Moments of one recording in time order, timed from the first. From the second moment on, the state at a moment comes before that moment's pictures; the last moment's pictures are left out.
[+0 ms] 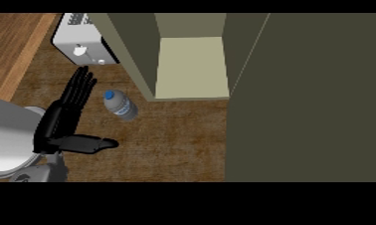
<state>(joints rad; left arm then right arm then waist) -0.07 0.15 0.12 -1.48 0.09 -0.22 -0.15 0.72 -0.09 0.15 -2.44 -0.18 0.28 -0.01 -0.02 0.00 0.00</state>
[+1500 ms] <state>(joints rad) -0.46 0.16 0.25 -0.38 0.02 -0.34 -0.79 0.93 -0.12 0.16 -2.46 -0.16 0.37 -0.17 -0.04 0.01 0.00</state>
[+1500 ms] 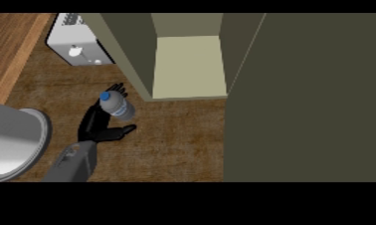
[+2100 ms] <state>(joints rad) -0.50 0.13 0.32 -0.26 0.07 -0.34 -0.87 0.97 -0.12 0.16 -2.47 -0.15 0.38 -0.21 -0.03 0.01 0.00</state>
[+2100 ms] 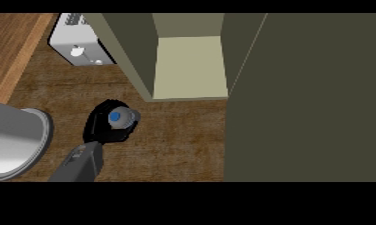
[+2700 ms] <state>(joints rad) -0.38 0.04 0.27 -0.39 0.16 -0.25 -0.98 0.96 -0.11 0.13 -2.46 -0.15 0.38 -0.21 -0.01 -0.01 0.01</state>
